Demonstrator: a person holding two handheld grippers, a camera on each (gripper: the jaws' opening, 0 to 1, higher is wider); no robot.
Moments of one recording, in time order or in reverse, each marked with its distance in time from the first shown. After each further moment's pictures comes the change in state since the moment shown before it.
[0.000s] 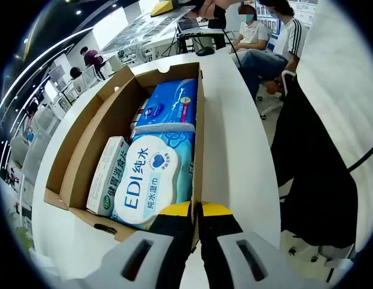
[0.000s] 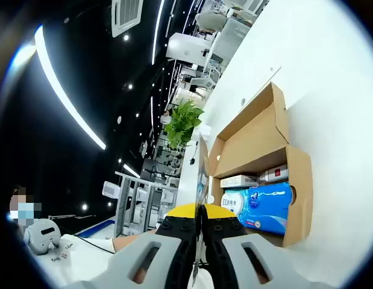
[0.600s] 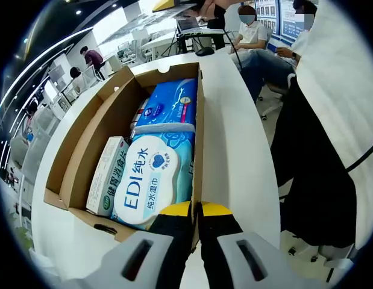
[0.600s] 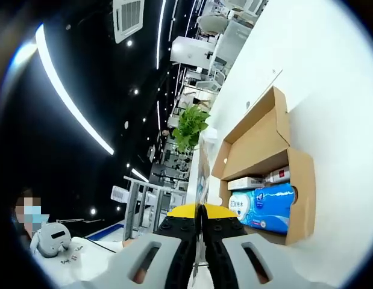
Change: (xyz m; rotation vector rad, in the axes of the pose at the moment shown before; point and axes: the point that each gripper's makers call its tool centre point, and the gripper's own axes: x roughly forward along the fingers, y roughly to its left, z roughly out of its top) left arm -0.001 0.001 0.000 -0.001 -0.001 -0.003; right arm -0.013 0.007 0.007 0.035 -0.035 0.072
